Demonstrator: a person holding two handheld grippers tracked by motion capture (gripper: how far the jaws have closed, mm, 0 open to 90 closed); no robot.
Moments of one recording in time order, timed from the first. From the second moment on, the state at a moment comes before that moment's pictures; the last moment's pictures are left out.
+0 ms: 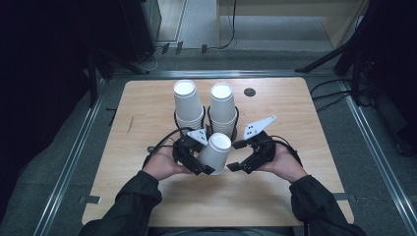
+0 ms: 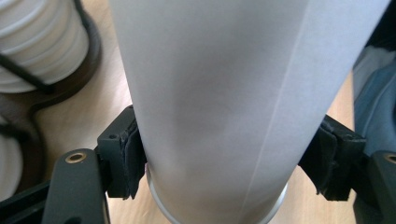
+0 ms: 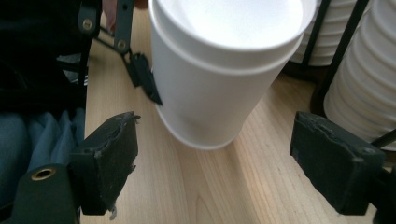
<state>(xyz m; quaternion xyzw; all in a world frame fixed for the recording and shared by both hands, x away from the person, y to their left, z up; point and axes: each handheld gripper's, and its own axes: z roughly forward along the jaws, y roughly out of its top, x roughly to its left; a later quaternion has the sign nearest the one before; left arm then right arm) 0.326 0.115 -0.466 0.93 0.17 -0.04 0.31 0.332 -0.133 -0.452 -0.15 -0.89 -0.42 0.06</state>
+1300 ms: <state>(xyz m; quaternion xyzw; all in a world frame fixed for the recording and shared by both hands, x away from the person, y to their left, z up) 0.325 0.104 -0.476 0.94 0.12 -0.08 0.32 0.334 -0.130 -0.451 -0.10 -0.92 -0.38 0.09</state>
